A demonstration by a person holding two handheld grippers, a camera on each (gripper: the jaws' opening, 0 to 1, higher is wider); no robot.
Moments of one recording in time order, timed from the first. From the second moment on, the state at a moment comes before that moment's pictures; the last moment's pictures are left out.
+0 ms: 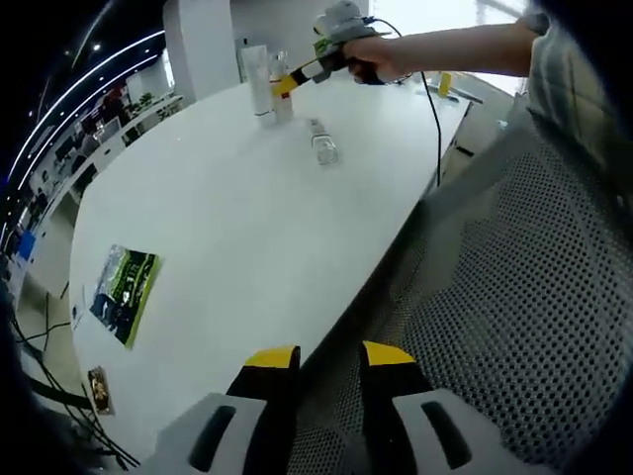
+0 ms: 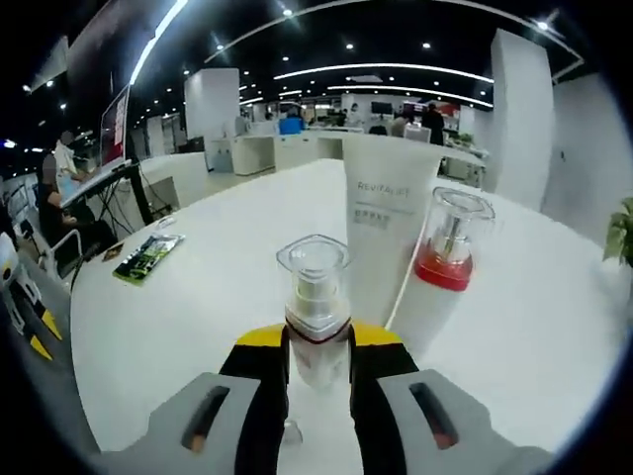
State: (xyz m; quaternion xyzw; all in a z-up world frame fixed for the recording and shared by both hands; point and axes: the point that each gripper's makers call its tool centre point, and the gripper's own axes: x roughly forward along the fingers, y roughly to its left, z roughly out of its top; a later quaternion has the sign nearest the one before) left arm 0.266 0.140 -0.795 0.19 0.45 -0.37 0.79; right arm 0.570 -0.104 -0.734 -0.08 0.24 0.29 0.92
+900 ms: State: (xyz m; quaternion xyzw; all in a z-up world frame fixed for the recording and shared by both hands) left arm 0.271 0.138 -0.790 0.16 0.44 -0.37 0.80; right arm 0.580 -0.100 -0.756 -0.10 0.24 0.33 0.91
